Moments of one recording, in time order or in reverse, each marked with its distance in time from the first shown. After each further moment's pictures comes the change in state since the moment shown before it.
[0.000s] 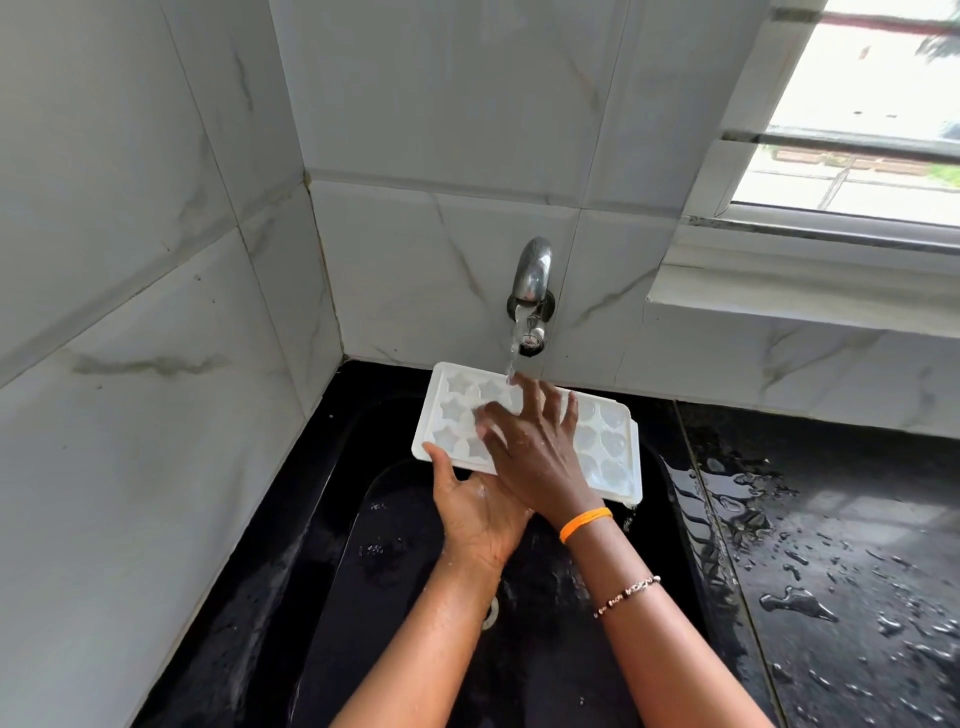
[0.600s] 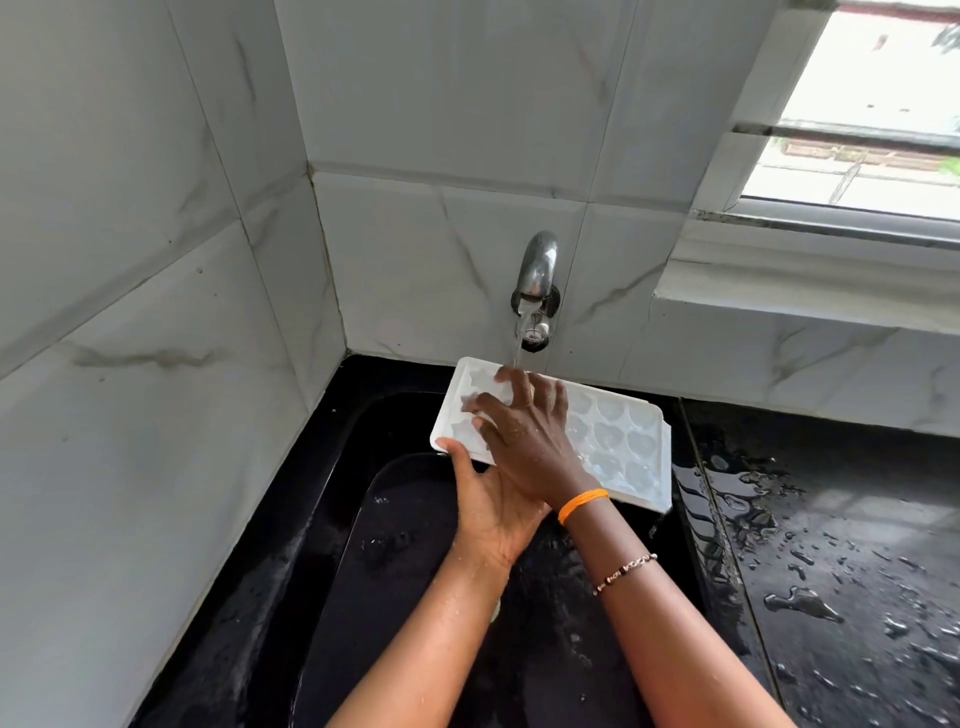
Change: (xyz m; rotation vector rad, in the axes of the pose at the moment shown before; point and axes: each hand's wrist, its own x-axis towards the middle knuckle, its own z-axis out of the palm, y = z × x) left_hand 0.007 -0.006 0.000 0.015 0.012 -0.091; right_hand 0.013 0.001 0.009 -0.011 -0.045 -0.069
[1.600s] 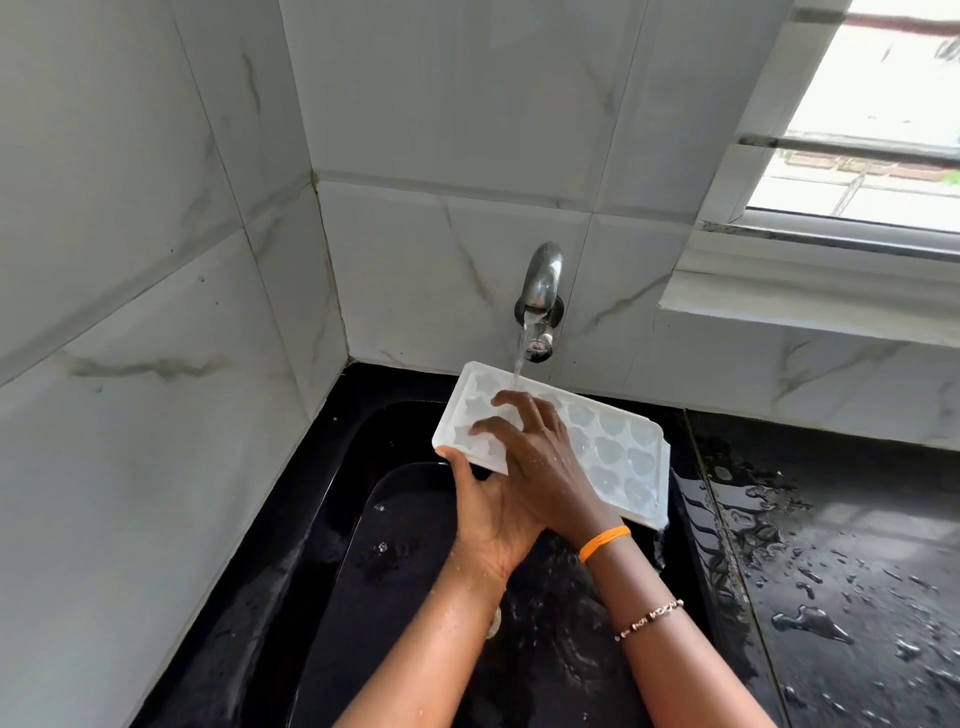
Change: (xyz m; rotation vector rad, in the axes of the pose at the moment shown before) left_hand 0.001 0.005 0.002 0.022 -0.012 -0.011; right_hand -0.015 0.003 -0.012 0.145 -0.032 -0.073
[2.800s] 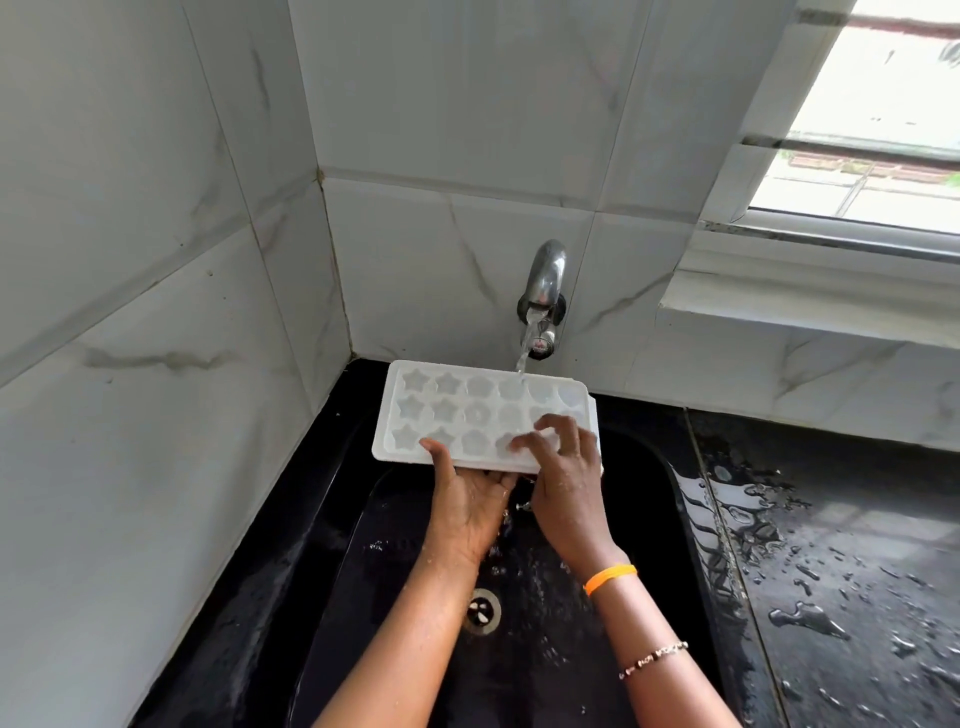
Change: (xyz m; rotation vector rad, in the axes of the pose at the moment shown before) left_hand 0.003 0.021 -0.012 0.098 0.036 0.293; right_hand -0.032 0.011 0.016 -0.006 0.235 0.201
